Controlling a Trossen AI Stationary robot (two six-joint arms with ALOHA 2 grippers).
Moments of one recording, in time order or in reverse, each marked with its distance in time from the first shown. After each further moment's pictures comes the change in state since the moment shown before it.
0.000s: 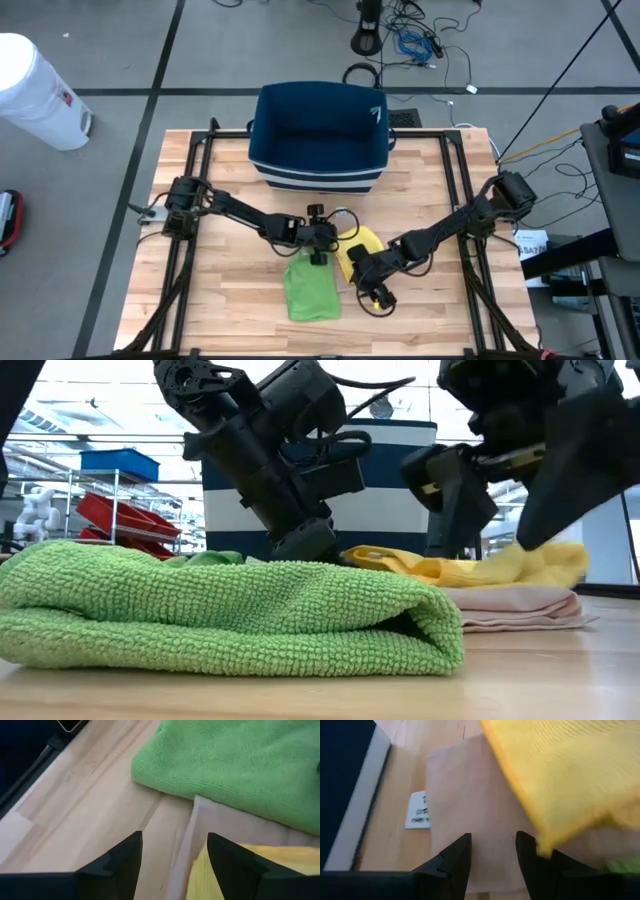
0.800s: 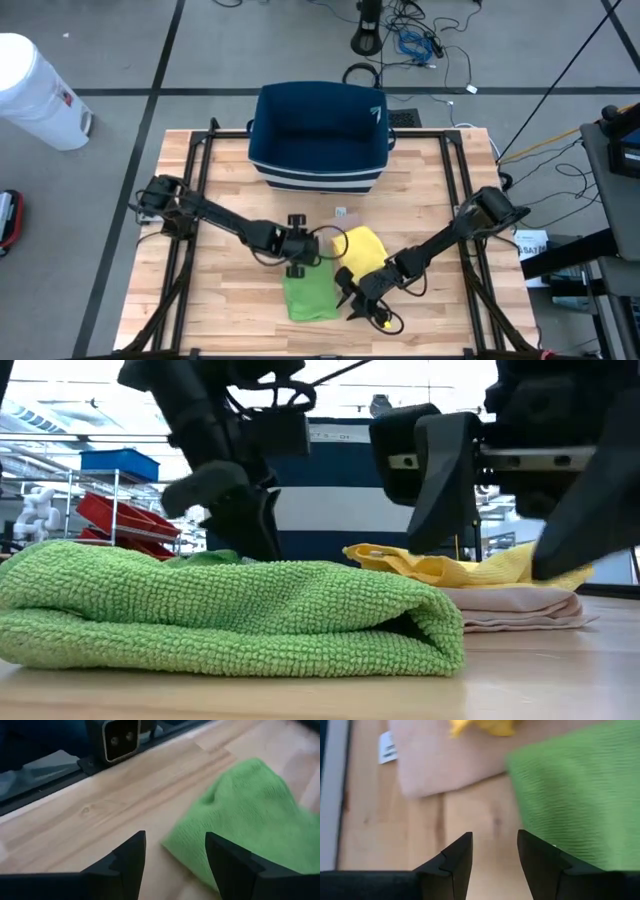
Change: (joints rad) left arm -0.134 -0.170 0.000 -0.425 0.028 -0.156; right arm 0.099 0.200 -0.001 0.453 0.010 -0.286
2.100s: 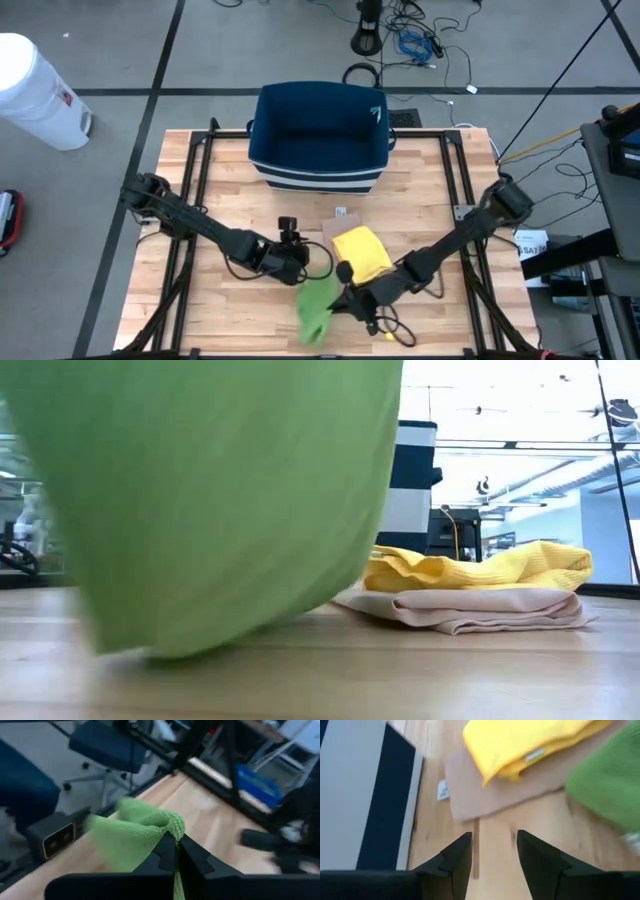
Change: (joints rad) left arm -0.149 -0.136 0.001 -0.034 -0.276 0.019; right arm 0.060 -0.139 0.119 -0.018 0.302 -0.011
